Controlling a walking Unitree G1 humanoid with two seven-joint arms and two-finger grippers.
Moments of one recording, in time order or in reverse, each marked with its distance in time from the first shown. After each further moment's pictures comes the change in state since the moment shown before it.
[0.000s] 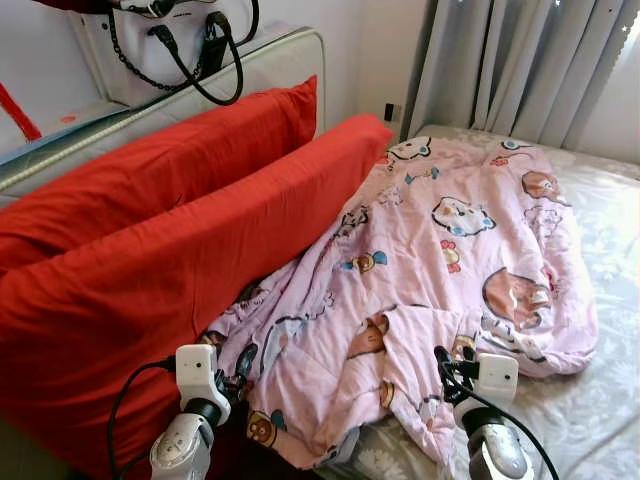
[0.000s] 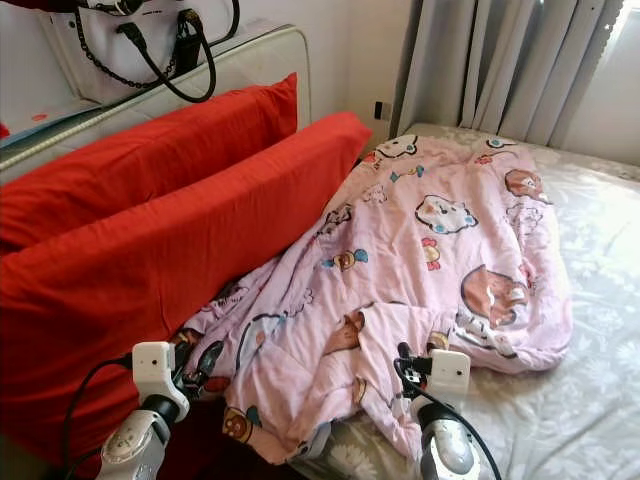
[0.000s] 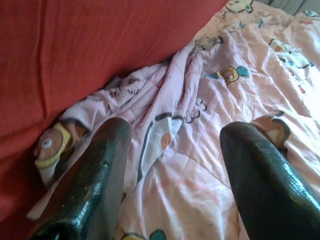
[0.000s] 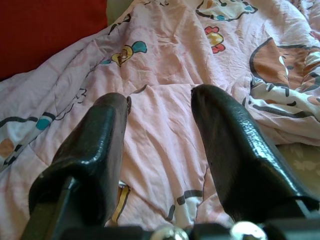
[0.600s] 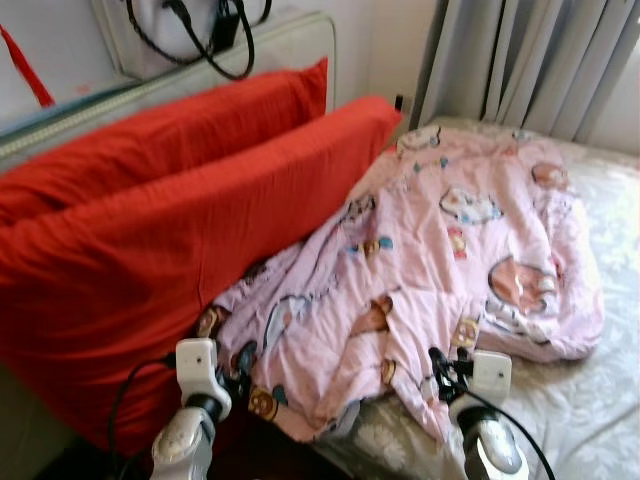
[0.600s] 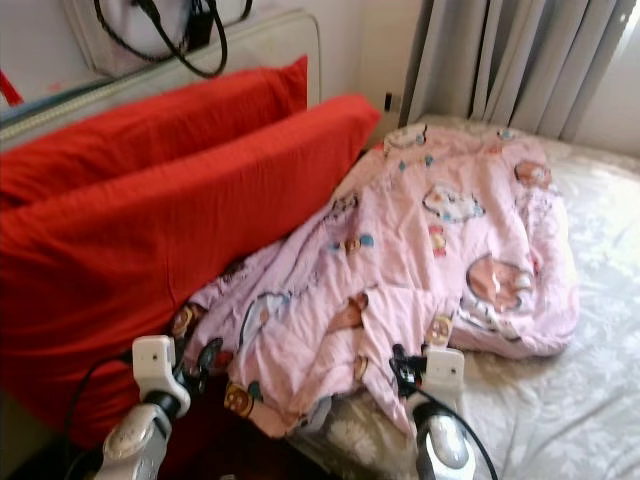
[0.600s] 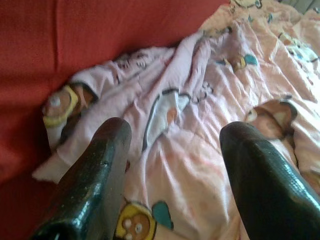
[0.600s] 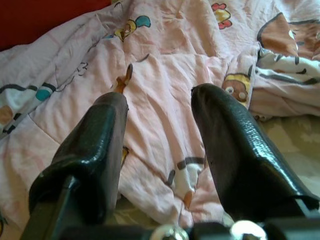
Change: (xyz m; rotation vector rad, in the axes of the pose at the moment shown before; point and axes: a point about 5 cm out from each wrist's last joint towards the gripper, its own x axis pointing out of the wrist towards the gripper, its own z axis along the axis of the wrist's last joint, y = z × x) left arm 0.003 -0.002 0.005 -0.014 -0.004 0.010; right arm 0.005 0.003 0.002 0.009 0.022 0.001
